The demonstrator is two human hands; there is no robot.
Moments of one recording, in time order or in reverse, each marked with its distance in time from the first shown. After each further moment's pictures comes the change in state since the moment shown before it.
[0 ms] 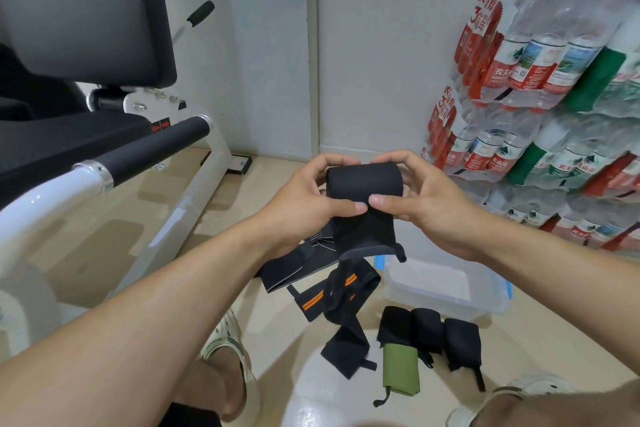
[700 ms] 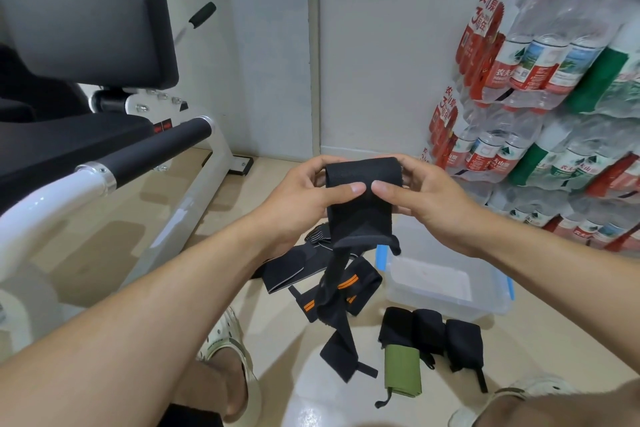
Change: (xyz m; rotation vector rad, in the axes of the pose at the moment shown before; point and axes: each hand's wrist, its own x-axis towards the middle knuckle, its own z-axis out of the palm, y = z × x) left_hand 0.000 0.006 -0.004 -0.088 0.020 -0.034; right_hand 0.003 -0.004 0.001 -0.004 -0.028 -0.030
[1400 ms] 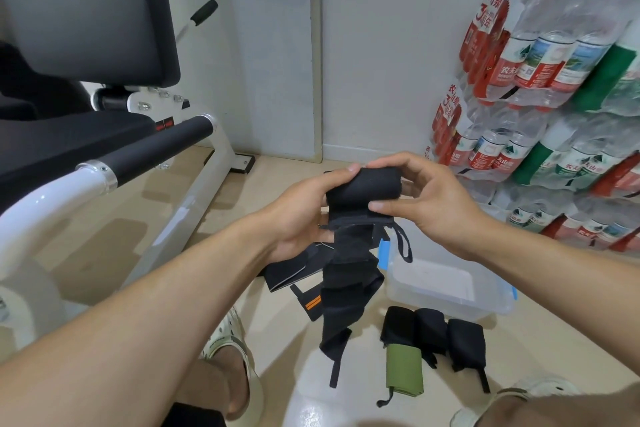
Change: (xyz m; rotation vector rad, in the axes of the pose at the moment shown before) left_hand -0.001 -0.003 0.002 -0.041 -0.034 -0.285; right_hand -0.003 0.004 0.003 -0.134 0.056 -0.130
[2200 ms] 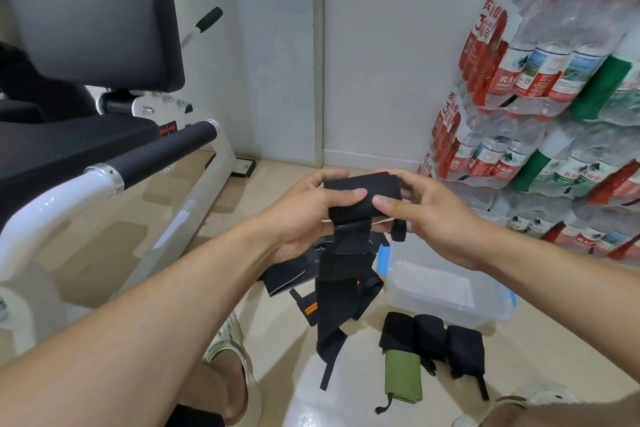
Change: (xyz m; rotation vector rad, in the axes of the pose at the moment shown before) left_hand 0.005 0.001 0.000 -0.113 0.063 0.090; right_hand 0.000 0.004 -0.002 0.196 -0.090 0.212
